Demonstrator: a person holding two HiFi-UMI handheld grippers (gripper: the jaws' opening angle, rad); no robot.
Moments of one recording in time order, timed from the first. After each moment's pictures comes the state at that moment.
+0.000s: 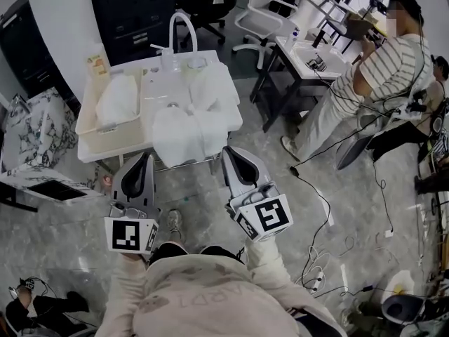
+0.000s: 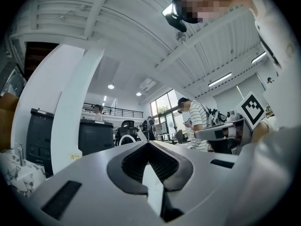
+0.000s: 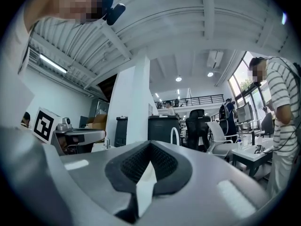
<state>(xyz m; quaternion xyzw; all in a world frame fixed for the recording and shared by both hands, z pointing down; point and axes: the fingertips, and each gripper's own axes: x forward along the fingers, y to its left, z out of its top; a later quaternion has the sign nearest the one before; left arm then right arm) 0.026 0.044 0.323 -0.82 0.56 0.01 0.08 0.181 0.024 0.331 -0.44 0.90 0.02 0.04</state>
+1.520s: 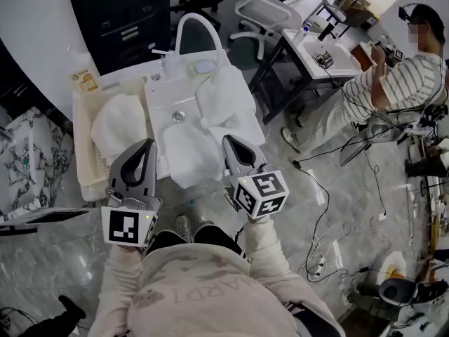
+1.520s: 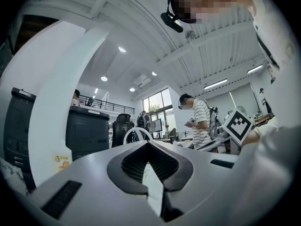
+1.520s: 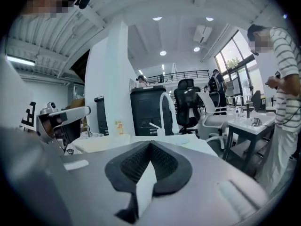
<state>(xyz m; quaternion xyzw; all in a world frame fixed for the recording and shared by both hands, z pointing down) -0.081 -0.159 0.349 -0.86 0.50 0.01 0.05 0.083 -0.190 0.428 -0.51 0.85 -0.12 -0.05</state>
